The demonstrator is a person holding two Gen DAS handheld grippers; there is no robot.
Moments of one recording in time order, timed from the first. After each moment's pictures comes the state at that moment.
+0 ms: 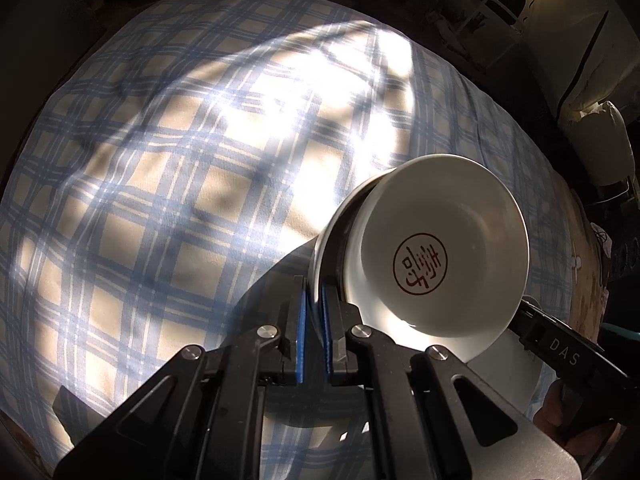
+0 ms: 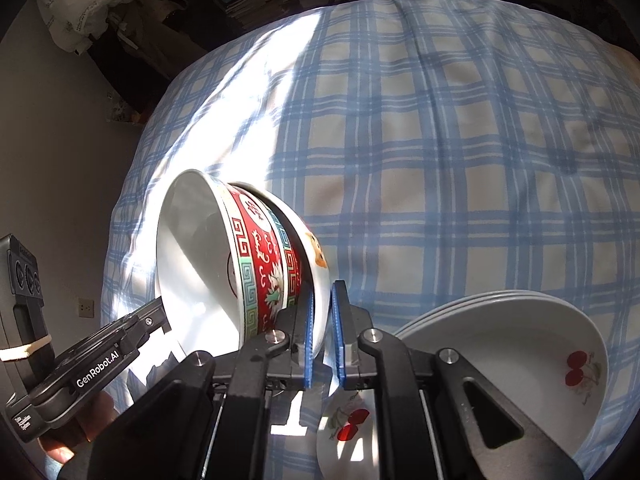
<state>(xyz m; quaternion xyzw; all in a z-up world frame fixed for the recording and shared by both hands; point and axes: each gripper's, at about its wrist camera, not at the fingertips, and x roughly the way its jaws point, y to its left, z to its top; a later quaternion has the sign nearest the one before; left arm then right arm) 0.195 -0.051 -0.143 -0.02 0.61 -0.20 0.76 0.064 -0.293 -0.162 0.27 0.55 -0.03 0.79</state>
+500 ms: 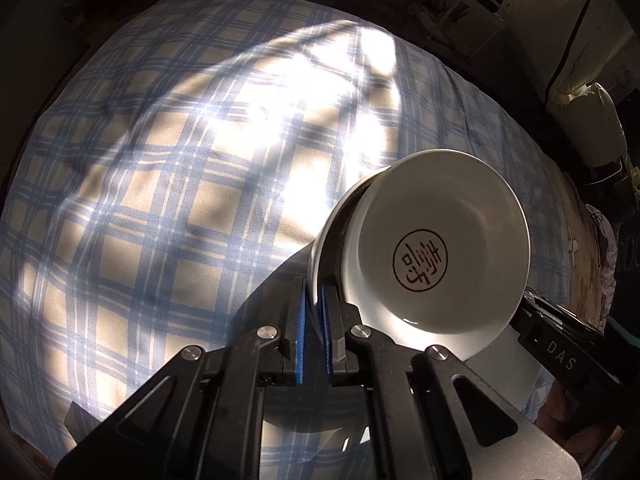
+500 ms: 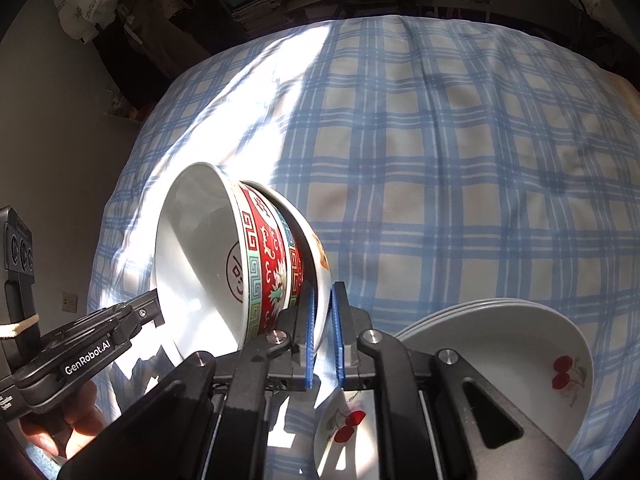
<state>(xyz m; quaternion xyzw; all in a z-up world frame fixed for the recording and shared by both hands) 0.197 -0.056 -0.137 0.01 0.61 -0.23 0.76 0.058 -0.281 -0.149 0.23 0.54 -0.04 0.81</state>
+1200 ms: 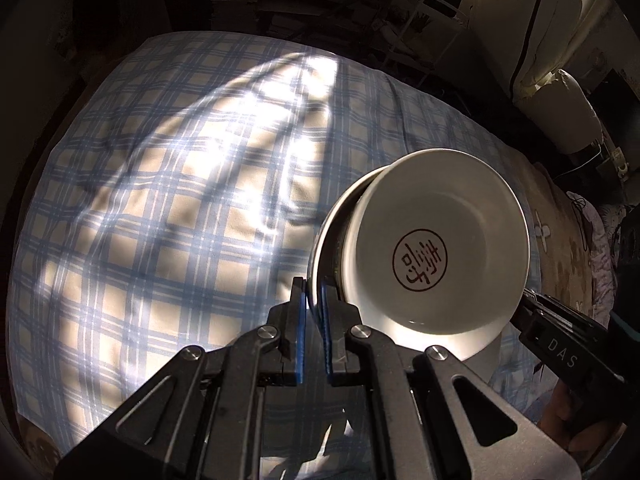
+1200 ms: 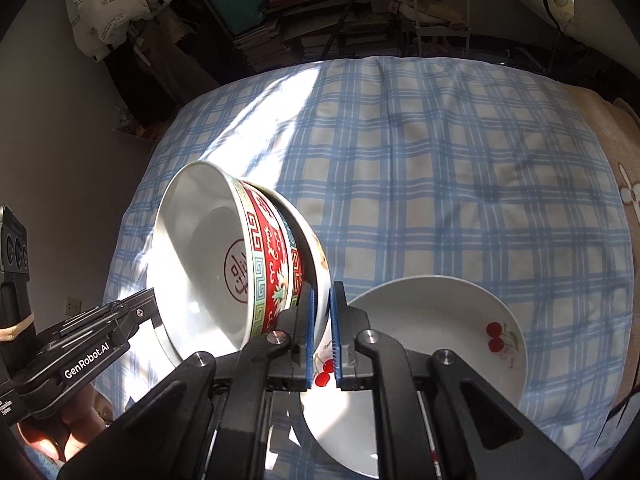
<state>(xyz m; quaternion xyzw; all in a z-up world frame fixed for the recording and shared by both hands) 0.145 -0.084 -0.064 0.02 0.57 -0.25 0.78 0.002 -0.301 -0.087 0.22 0.51 -0.06 0.83</state>
